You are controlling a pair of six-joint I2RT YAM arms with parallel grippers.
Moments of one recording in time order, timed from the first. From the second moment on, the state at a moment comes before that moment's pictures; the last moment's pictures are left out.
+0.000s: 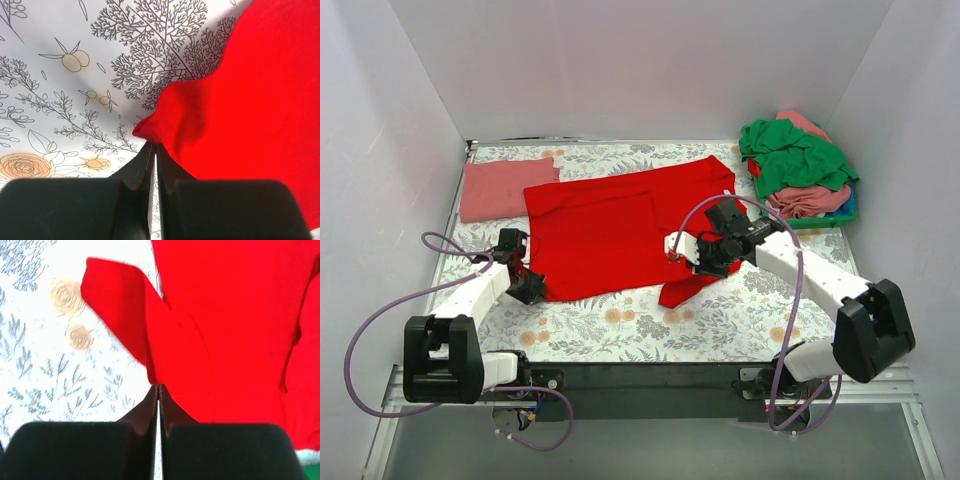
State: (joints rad) left arm -0.04 1.26 0.64 -0.71 -0.06 -1.10; right arm 0.58 1.41 1.01 -0.75 -0.38 -0.93
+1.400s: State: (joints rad) left arm -0.02 1.25 0.76 -0.73 -0.06 -1.09; right arm 0.44 1.46 1.30 -0.79 -0.47 -0.91
